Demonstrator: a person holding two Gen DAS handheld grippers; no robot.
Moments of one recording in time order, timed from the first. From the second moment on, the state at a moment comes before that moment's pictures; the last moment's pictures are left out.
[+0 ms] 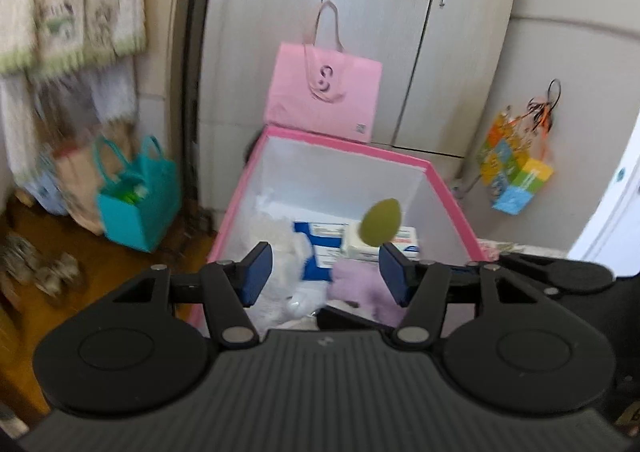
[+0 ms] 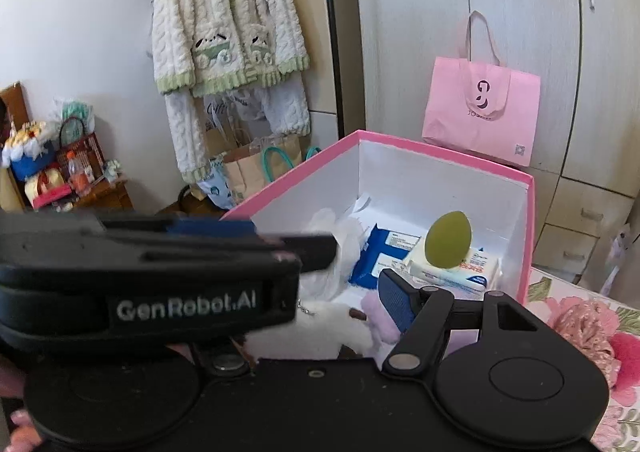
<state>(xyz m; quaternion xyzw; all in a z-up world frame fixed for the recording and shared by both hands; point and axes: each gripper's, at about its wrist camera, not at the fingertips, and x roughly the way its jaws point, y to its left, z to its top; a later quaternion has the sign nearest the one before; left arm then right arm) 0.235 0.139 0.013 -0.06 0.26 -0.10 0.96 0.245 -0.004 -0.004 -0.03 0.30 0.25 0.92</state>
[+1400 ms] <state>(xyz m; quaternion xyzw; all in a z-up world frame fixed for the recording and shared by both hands) 0.125 0.002 0.051 0.03 0.27 -0.29 0.92 0.115 -0.233 0.034 -0.10 0.27 0.18 0.94</state>
